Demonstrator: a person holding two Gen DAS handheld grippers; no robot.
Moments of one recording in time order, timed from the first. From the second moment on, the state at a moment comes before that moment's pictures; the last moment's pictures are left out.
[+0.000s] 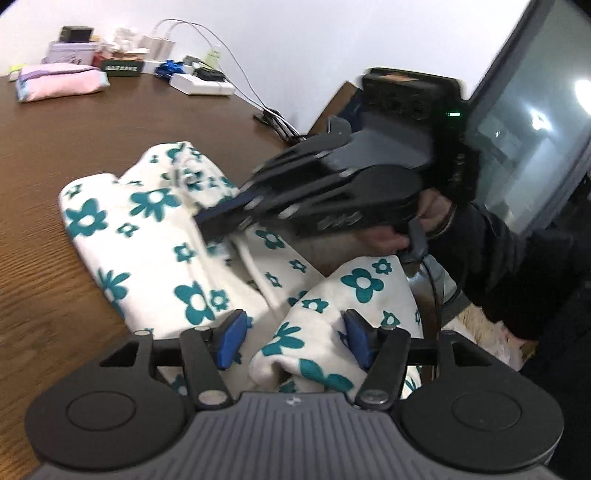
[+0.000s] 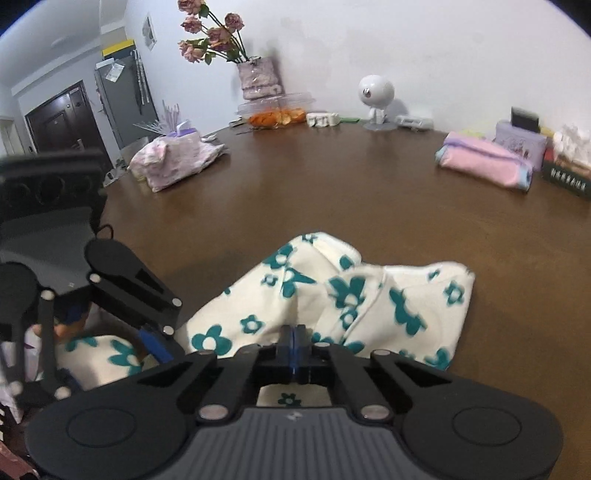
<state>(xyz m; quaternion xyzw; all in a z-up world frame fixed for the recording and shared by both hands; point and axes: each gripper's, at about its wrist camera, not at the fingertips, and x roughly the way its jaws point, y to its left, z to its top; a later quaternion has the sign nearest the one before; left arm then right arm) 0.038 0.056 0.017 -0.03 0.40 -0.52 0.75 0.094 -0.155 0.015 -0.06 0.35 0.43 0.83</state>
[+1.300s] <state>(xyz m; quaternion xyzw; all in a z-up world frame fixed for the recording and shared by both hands) -0.022 0.078 0.029 0.06 0.32 -0.51 0.80 -0.042 -0.175 0.009 -0.16 0.26 0.50 0.81</state>
